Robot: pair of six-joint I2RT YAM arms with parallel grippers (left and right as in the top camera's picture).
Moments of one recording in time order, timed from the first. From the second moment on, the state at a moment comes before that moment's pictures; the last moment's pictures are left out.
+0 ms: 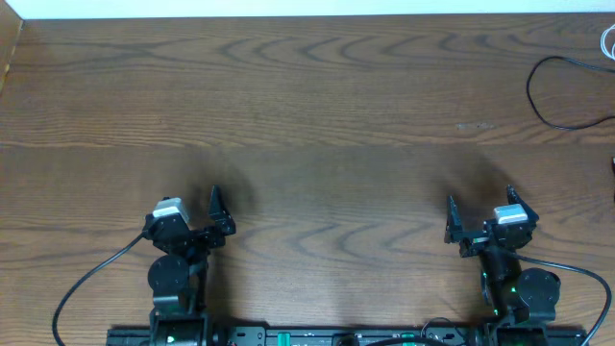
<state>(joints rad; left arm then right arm) 0.03 0.17 0.01 -0.02 -0.06 -0.24 0.01 0.01 0.01 -0.06 -0.14 -0.07</state>
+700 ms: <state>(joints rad) 0.03 0.01 0.02 -0.11 -0.07 -0.23 0.01 0.01 0.01 -0.06 -0.14 -0.07</state>
